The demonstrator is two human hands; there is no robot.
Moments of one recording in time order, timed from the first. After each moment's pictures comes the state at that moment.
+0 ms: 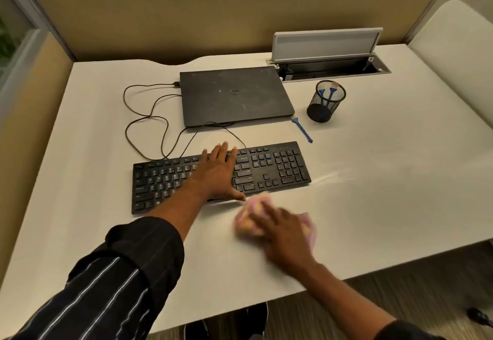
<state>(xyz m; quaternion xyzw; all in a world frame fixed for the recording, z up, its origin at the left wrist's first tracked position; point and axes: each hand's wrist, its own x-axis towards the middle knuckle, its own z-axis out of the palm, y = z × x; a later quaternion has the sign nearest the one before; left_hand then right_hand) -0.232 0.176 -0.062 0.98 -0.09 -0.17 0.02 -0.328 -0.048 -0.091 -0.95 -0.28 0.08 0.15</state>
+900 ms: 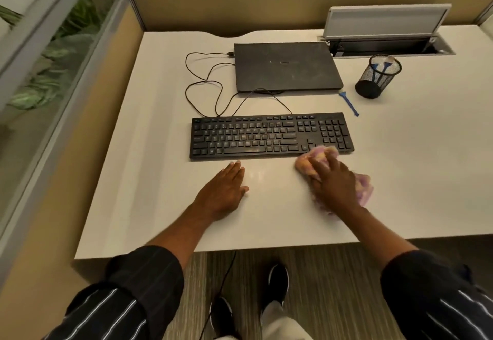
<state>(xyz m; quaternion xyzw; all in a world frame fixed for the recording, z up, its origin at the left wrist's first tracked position) -0.410 0.218 -0.090 0.98 -0.04 -0.15 0.11 -0.305 -0.059 -0.101 -0.98 -0.18 0.04 0.07</state>
